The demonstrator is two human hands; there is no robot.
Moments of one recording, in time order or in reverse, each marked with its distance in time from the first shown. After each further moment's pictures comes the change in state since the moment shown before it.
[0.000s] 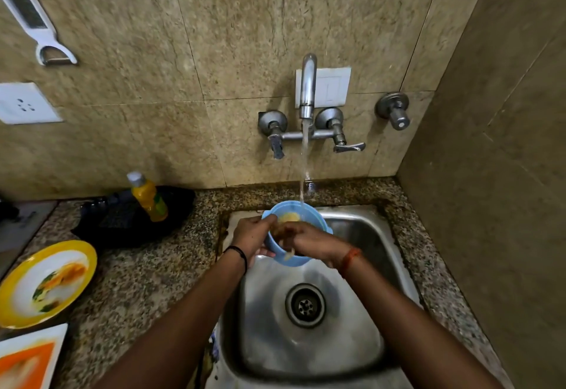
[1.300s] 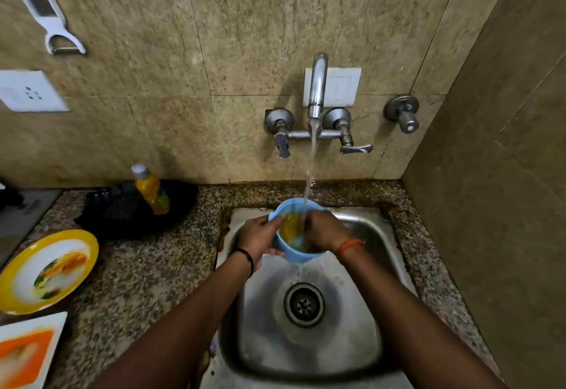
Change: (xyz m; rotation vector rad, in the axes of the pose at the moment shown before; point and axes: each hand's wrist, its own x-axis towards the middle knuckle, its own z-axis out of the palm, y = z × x) left_hand 0.004 -0.010 0.010 -0.096 0.005 0.031; right_hand 0.017 0.005 -0.022 -0.655 0.158 0.001
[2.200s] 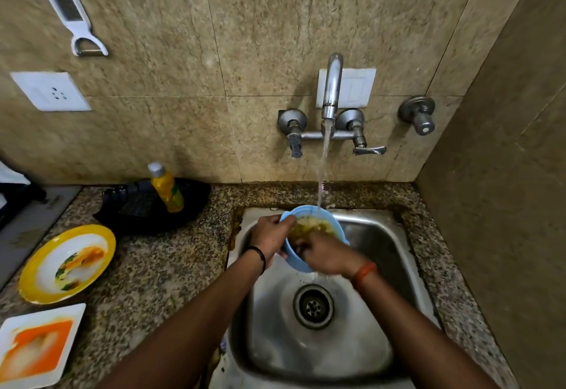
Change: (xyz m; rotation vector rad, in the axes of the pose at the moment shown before) left_hand -0.007 0.005 -0.002 0.137 0.038 0.053; right_hand -0.026 -0.011 0.022 0.084 0.007 -0.120
